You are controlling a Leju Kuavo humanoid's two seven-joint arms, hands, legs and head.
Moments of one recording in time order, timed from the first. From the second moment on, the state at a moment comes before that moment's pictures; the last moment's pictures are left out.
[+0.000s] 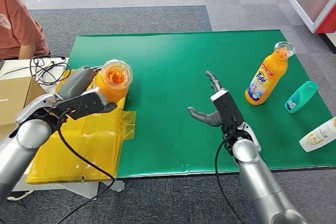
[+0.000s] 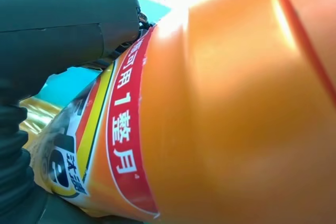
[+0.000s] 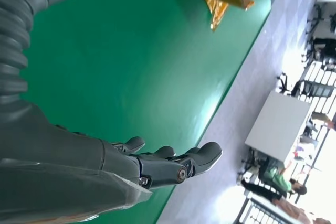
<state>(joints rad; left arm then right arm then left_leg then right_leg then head) -0.62 0.35 -0.51 -1.54 -0.47 -0.21 0.03 -0.36 -0.08 0.31 -1.31 0.31 -0.10 -0.19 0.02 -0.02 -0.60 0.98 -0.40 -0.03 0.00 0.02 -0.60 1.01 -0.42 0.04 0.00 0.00</state>
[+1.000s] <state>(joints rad) -0.50 0.40 -0.57 -1.31 -0.94 -0.11 0.08 -0.36 -0.06 0.26 -1.44 0.38 -0.04 -0.19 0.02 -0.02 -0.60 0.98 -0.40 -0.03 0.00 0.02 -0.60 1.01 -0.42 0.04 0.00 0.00</state>
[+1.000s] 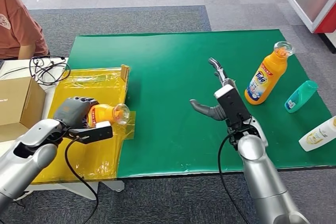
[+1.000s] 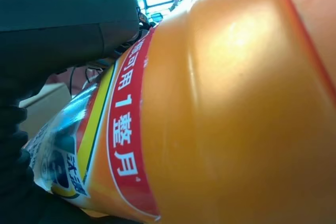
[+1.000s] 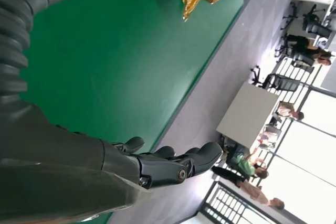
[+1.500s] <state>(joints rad) -0.46 0.31 -0.47 -1.10 -1.05 0.06 0.07 -0.36 -0.05 0.35 -1.56 0.37 -0.01 -0.21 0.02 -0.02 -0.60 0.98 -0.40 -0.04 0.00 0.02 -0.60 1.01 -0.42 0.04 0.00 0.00</state>
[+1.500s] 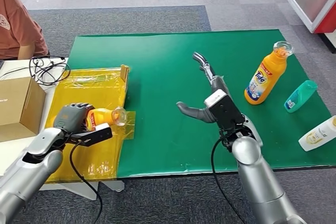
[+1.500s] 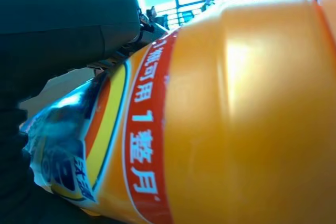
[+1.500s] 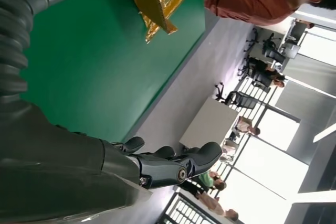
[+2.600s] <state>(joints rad) -0.45 0.25 -0.40 -0.97 -1.14 0.13 0.05 -0.36 -0.05 0.37 -1.60 0.36 0.00 -0.22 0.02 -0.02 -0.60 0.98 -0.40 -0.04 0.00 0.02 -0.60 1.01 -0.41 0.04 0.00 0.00</state>
